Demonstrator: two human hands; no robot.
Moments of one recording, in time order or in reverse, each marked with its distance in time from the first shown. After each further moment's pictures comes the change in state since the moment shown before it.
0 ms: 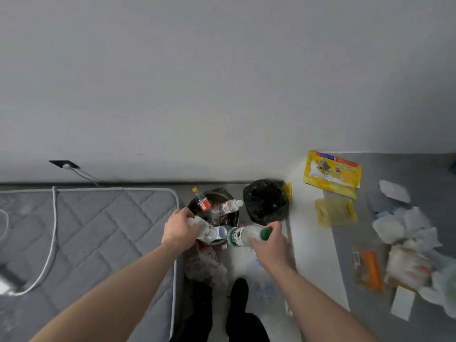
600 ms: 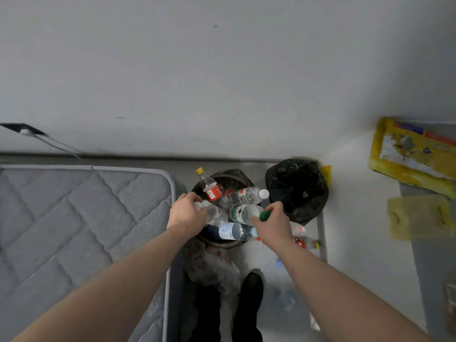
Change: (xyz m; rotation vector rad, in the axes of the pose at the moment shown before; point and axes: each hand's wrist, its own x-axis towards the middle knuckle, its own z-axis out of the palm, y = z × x) left_hand 0.180 -0.084 0.132 0.029 -0.018 -0.042; right_hand 0.205 0.039 0.187 0.018 -0.160 0.034
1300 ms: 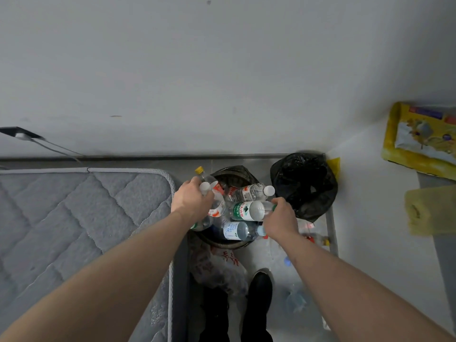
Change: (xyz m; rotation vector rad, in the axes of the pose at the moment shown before) left_hand 0.040 0.014 0.003 0.139 -0.018 0.025; right_hand 0.035 0.013 0.019 -0.149 0.018 0.024
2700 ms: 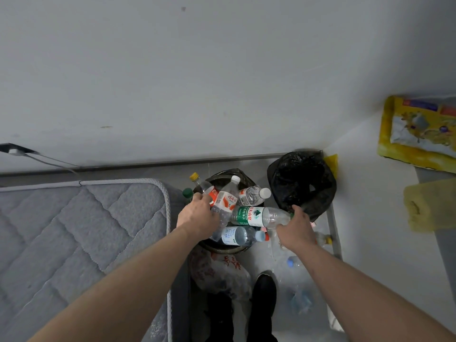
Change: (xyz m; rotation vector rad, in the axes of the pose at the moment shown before) left_hand -0.012 0.013 0.024 0.263 -0.161 0.121; right_hand 0.009 0.045 -0.016 0.029 -0.033 0.139
